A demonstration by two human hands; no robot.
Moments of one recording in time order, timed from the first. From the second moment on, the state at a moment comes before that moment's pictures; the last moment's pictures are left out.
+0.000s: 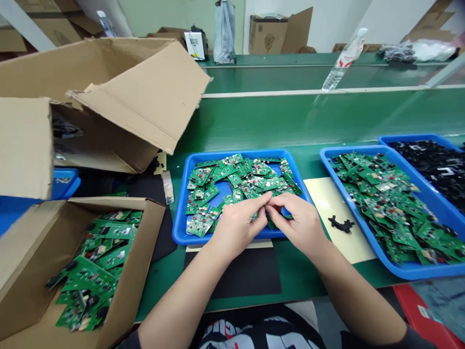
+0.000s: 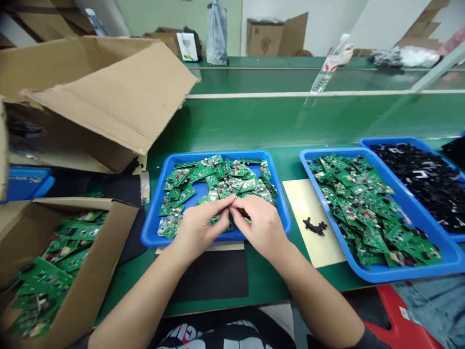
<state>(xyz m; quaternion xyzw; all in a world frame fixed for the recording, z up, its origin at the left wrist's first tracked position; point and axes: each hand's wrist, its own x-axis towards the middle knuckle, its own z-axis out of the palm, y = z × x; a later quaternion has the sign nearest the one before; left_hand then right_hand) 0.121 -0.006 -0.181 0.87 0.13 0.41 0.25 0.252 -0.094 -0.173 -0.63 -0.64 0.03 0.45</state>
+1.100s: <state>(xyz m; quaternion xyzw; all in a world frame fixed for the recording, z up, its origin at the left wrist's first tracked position) 0.124 -0.017 -0.182 0.67 0.27 0.43 0.54 0.291 -0.101 -0.199 -0.58 -0.42 0.41 0.57</state>
